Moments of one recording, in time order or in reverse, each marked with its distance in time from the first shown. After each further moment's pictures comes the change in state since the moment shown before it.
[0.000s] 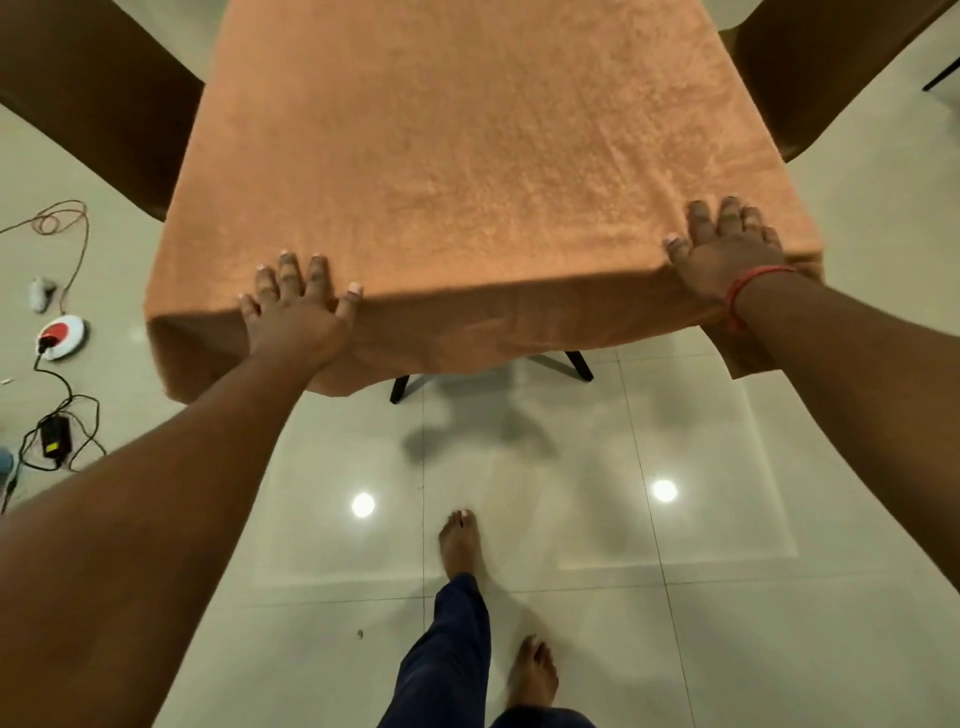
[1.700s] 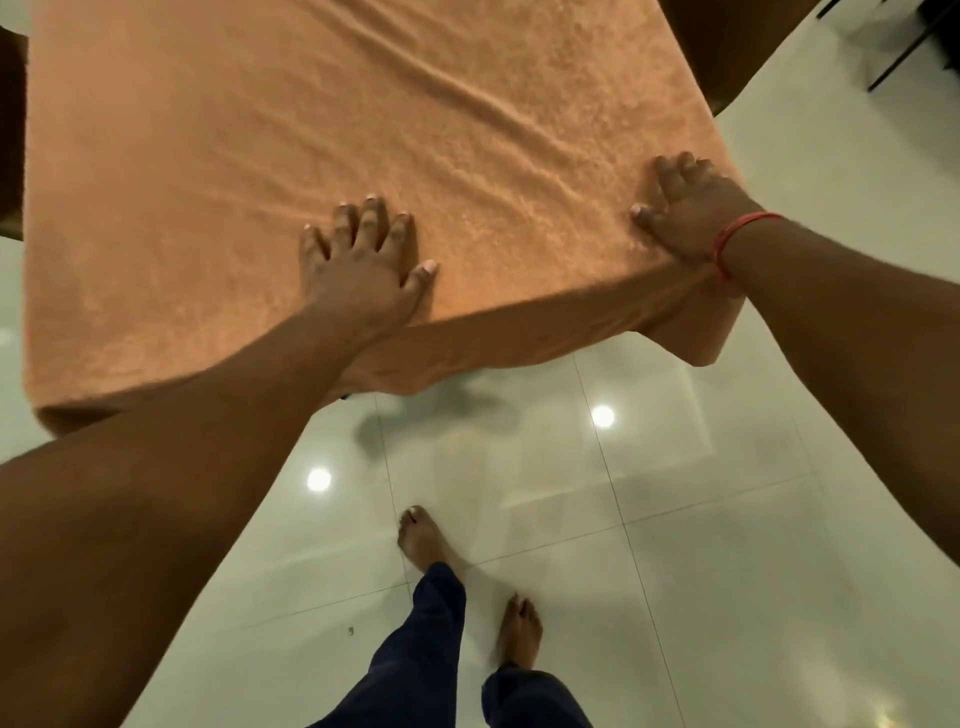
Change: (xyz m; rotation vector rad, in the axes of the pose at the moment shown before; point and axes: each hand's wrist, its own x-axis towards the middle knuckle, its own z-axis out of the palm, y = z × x) left_hand 0.068 0.127 -0.015 0.071 -0.048 0.468; right_hand 0.037 0.010 -0.048 -0.055 -0.098 0.001
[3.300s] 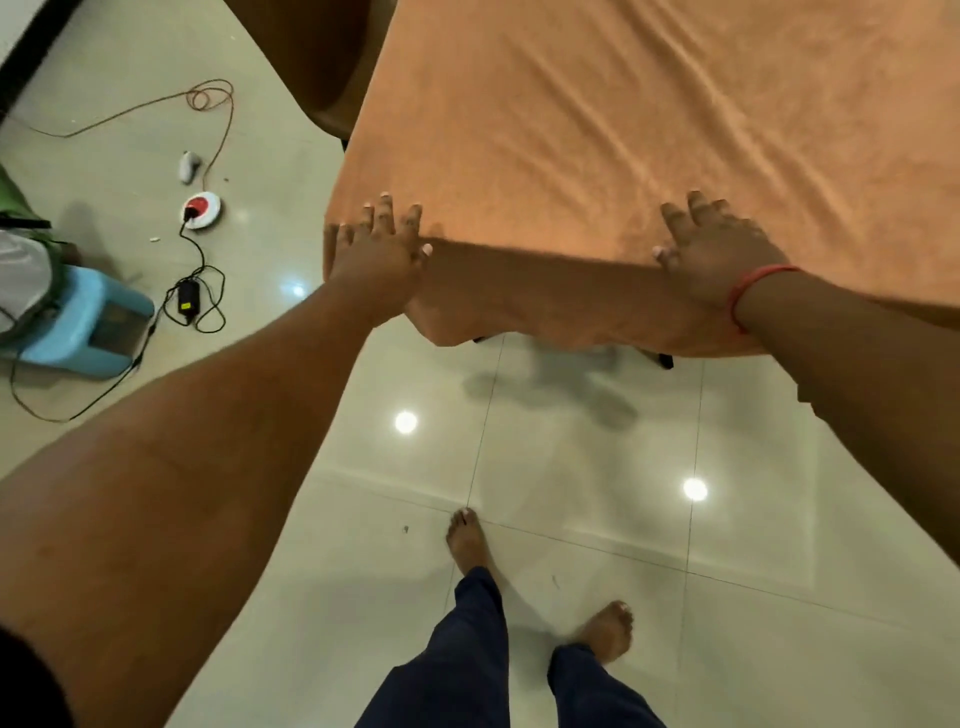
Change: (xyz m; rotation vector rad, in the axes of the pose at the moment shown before) left_hand -0.179 -0.145 -0.001 0.043 -0.023 -0.414; right_hand -0.122 -0.193 -0.019 -0.113 -0.061 -0.426
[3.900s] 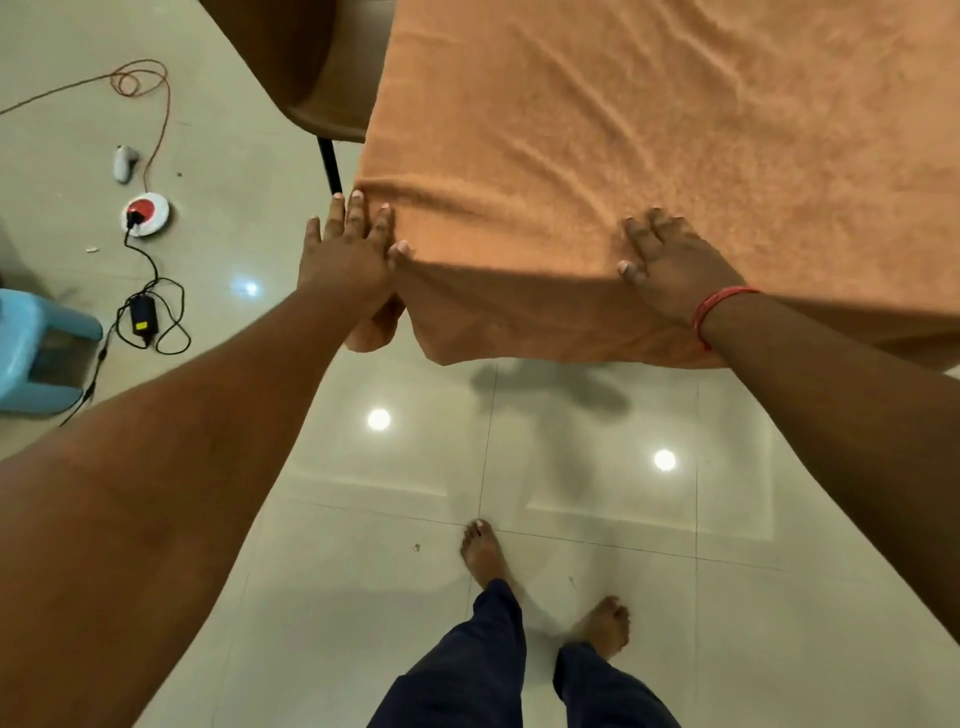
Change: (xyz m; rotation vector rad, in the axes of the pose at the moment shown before) left_hand 0.057 -0.094 0.006 0.023 -0.072 0.074; right_hand 0.065 -0.078 0.037 0.073 0.096 -0.012
